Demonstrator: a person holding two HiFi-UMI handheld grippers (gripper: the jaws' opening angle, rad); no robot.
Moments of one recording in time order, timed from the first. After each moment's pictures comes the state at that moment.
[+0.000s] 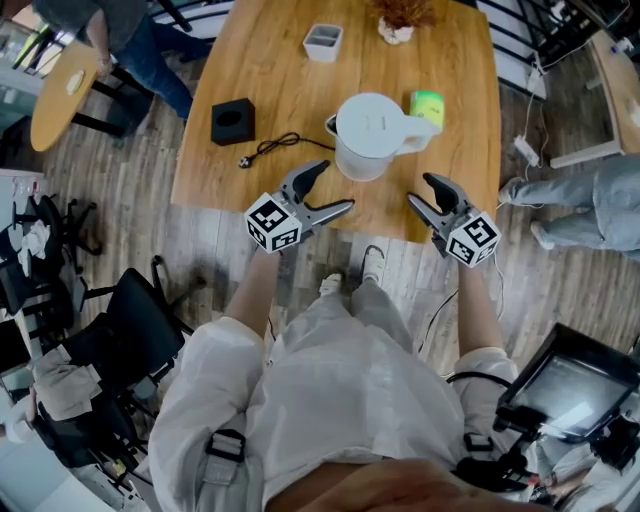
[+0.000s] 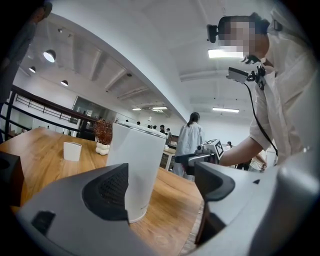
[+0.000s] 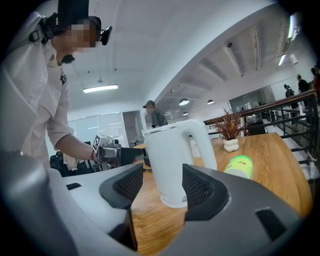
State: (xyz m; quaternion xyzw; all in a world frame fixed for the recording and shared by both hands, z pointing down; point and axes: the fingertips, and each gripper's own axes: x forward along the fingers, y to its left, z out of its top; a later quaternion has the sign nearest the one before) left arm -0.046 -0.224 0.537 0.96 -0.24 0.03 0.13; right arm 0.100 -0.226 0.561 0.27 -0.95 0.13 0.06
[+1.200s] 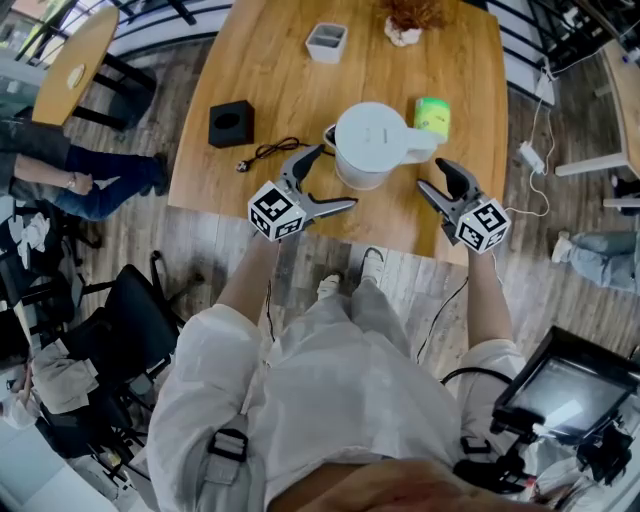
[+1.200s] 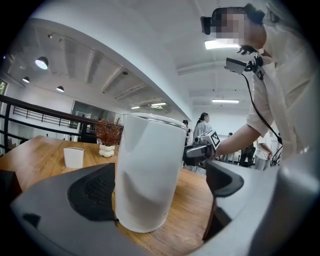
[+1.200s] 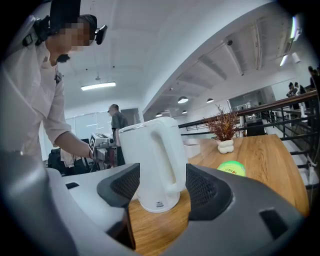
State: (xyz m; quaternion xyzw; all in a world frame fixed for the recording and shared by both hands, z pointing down) left arm -0.041 -0.273 0.558 0.96 -0.25 0.06 0.10; right arm 0.122 -0.293 0.576 0.27 -0.95 0.13 0.07
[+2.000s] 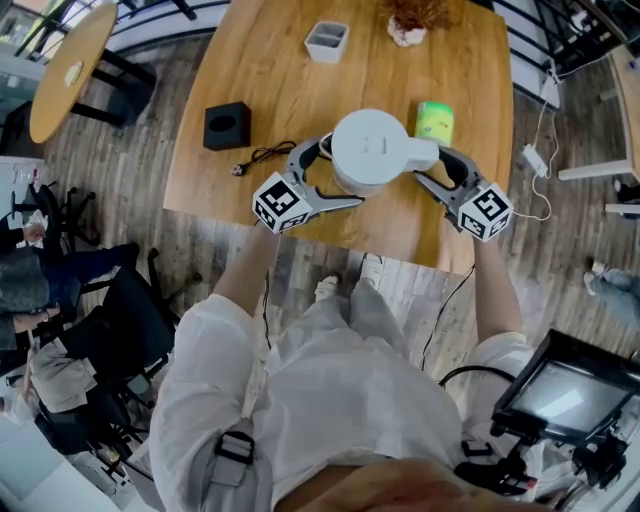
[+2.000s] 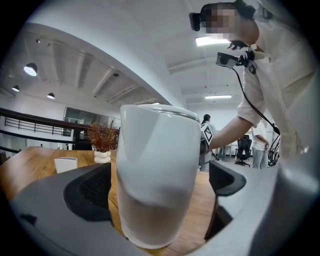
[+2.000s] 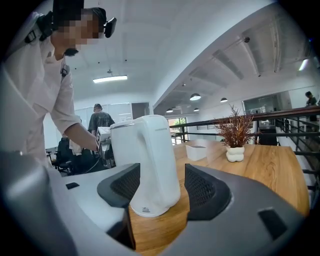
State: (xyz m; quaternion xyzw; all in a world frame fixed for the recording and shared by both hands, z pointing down) left arm -0.020 -0.308 0.562 0.97 -0.22 0.07 0.05; right arm 0.108 -0.334 0.574 0.22 -0.97 0.09 0.11
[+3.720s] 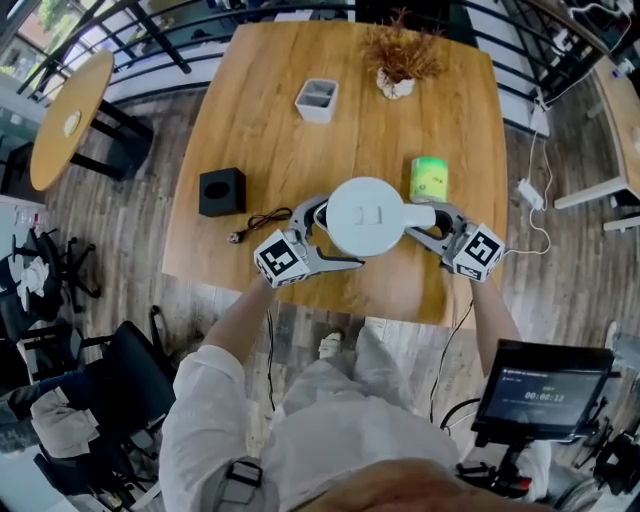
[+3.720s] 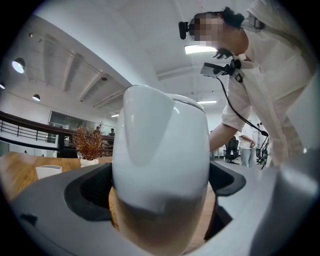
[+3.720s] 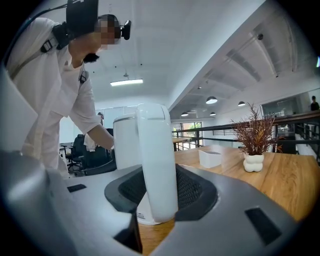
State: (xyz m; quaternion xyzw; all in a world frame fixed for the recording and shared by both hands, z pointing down) left arm -0.007 -0.322 0.569 0.99 -0.15 0.04 0.02; right arm 0.082 -0.342 0.584 0.13 -0.99 0.04 0.09
